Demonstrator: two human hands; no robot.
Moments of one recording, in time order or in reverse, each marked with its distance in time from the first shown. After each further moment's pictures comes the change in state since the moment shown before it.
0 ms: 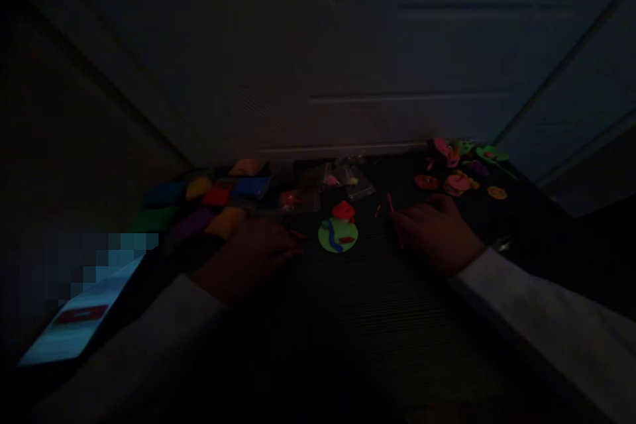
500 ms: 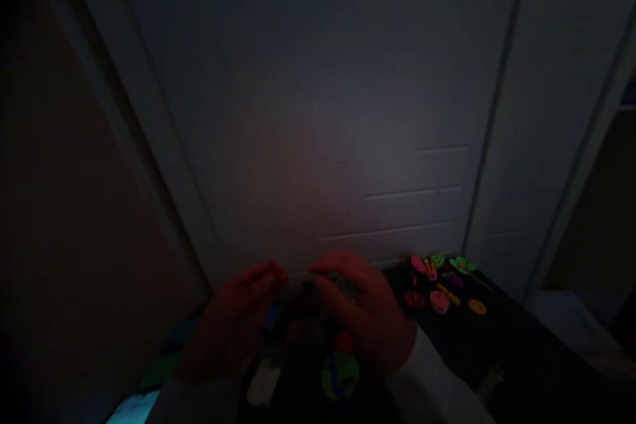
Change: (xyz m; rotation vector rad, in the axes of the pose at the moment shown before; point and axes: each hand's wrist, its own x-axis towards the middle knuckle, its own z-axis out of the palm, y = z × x) left_hand 0.015 0.081 -0.116 -0.907 0.498 -0.030; right_hand 0.093 -0.077 -0.139 0.698 0.700 0.016
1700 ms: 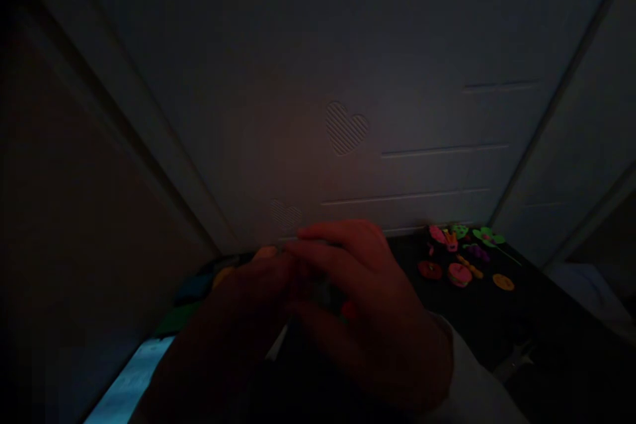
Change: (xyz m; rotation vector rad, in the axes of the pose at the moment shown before) left_hand -0.010 0.012 0.026 -0.500 -0.210 -0.226; right_hand 0.000 -0.004 -0.003 -0.127 -0.060 -0.123
